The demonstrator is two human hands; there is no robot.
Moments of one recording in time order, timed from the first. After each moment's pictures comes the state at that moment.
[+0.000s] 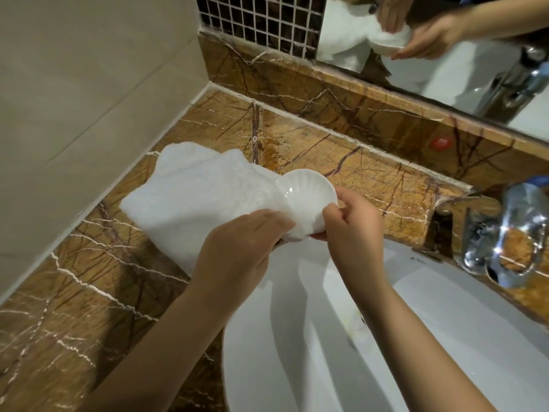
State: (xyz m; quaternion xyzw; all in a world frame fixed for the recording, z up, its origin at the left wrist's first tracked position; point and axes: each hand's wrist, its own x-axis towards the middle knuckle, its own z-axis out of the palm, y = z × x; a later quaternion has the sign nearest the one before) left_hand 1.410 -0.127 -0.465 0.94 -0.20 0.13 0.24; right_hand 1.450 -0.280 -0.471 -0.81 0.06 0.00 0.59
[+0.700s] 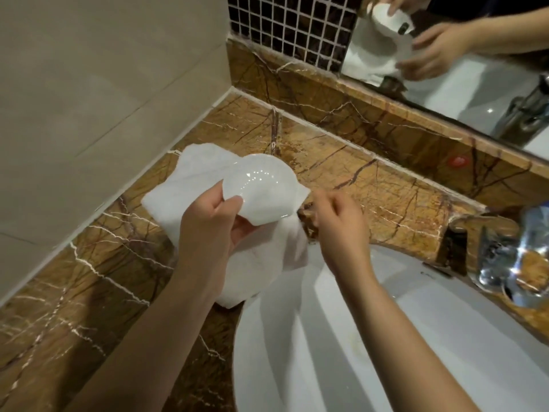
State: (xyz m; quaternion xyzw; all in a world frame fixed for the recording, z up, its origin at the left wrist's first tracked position) left_hand 1.426 -0.100 -0.455 0.62 0.25 0.08 0.73; right_hand 1.460 -0.250 -0.475 -0.84 0.08 0.03 0.54
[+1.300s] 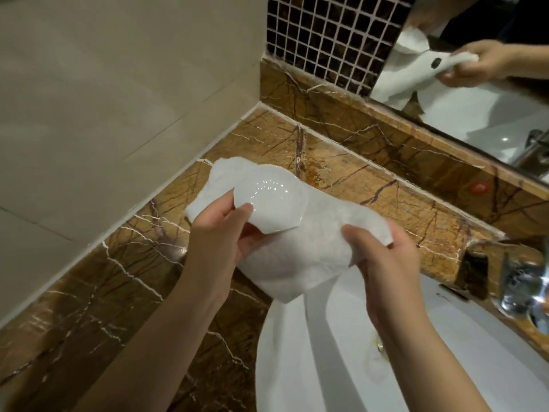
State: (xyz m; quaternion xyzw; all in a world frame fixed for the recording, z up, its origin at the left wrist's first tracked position) left_hand 1.409 -0.071 -0.444 0.54 0.22 0.05 0.81; right_hand 1.434 -0.254 -0.448 -0.67 0.14 0.03 0.73
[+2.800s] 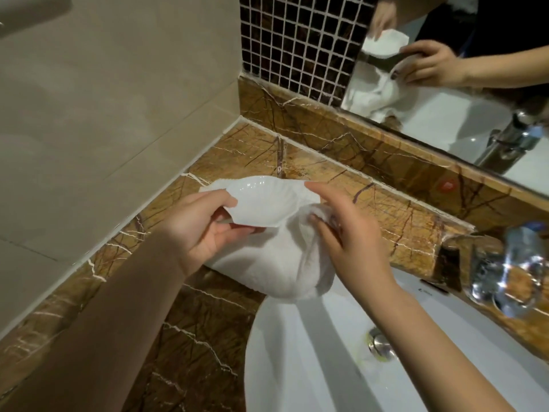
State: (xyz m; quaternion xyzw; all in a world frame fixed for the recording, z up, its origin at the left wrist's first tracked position) left_hand 1.439 -0.048 -0.420 0.45 0.27 -0.10 0.85; right_hand 1.458 -0.264 -0.445 -0.90 -0.23 -0.11 0.37
